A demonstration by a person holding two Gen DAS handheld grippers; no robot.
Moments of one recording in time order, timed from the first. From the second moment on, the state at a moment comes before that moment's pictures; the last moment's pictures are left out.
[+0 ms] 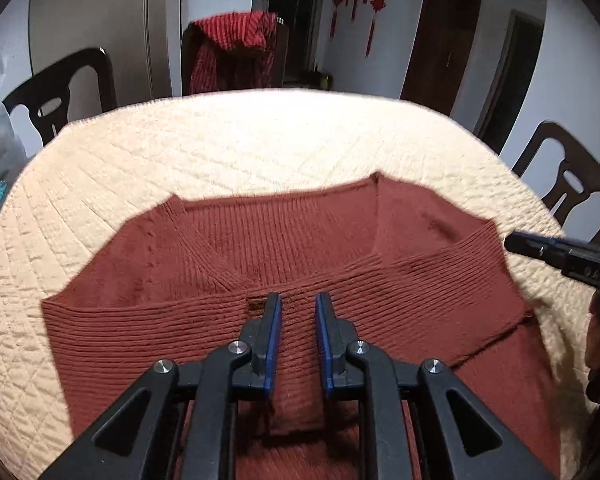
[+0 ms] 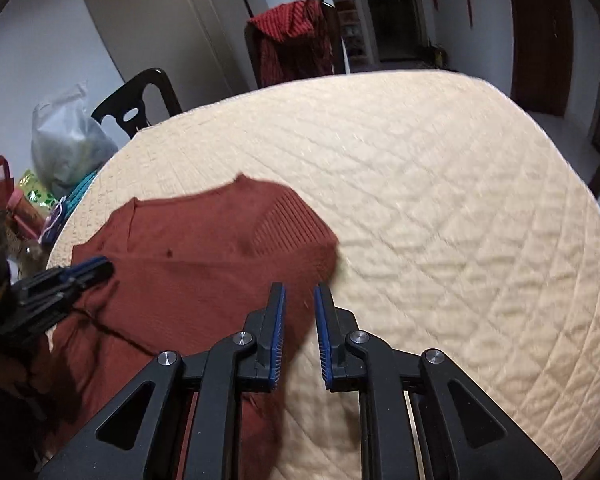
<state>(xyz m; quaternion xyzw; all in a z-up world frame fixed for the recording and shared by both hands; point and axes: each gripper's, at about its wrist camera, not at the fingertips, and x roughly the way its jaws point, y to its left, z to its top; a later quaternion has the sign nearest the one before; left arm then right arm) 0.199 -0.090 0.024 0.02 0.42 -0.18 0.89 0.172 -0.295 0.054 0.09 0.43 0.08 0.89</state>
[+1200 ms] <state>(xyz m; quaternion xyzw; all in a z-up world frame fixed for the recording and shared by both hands) 0.060 -0.023 0.065 0.01 0.37 -0.10 0.93 0.058 -0.234 0.084 0.04 0.39 0.16 0.91</state>
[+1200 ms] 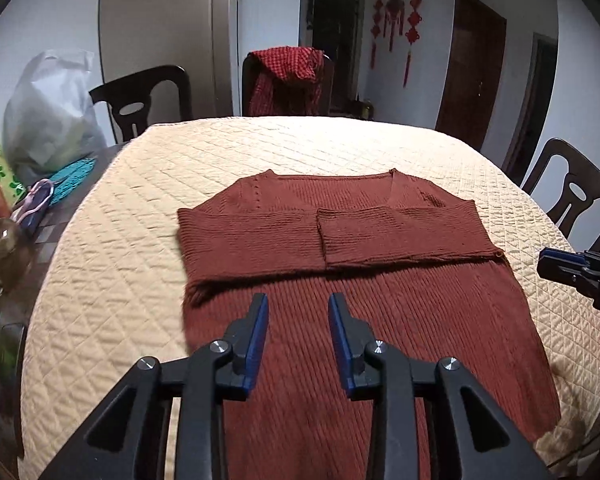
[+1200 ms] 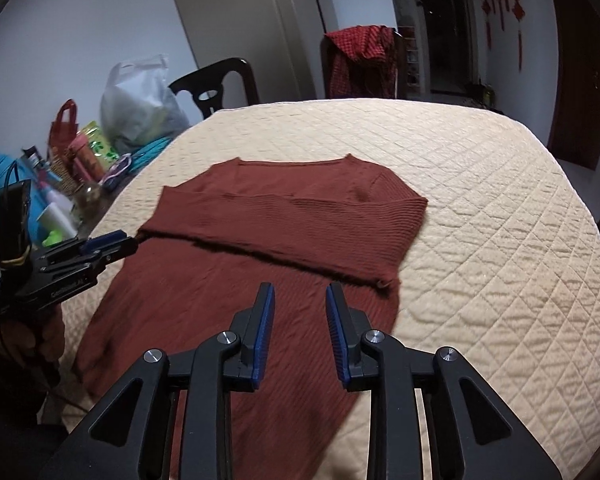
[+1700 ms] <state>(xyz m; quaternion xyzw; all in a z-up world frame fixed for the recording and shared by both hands) -0.001 -0.016 0.057 0.01 0.35 -0.08 0.93 0.006 -0.222 0.078 0.03 0.38 0.17 0.91</state>
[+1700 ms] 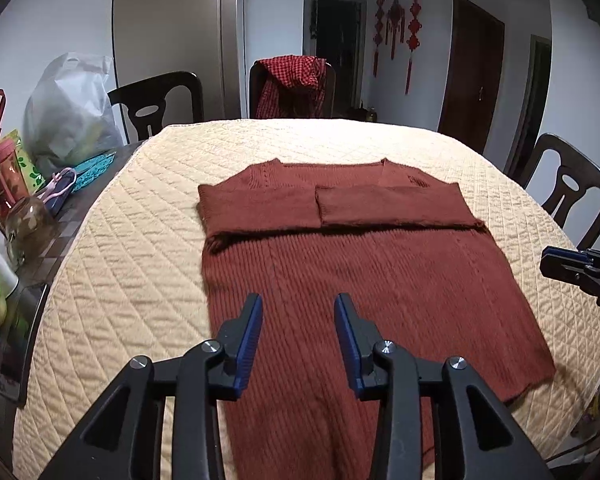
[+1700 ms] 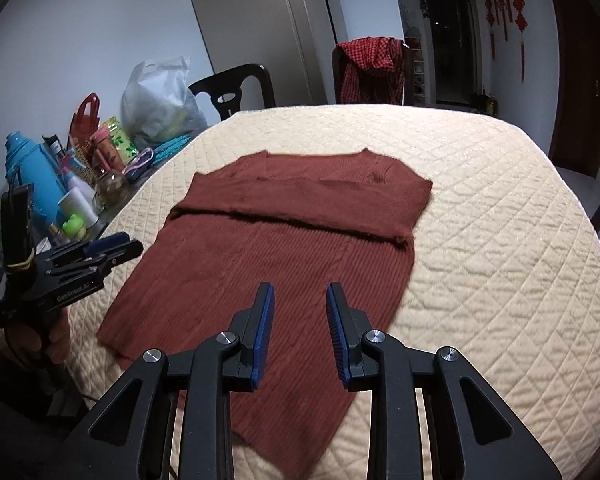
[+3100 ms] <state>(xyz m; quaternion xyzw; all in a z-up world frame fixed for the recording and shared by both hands) -0.038 0.008 0.011 0.00 0.41 -0.04 0.91 -0.021 -0.258 0.021 0.13 0.44 0.16 0.87</state>
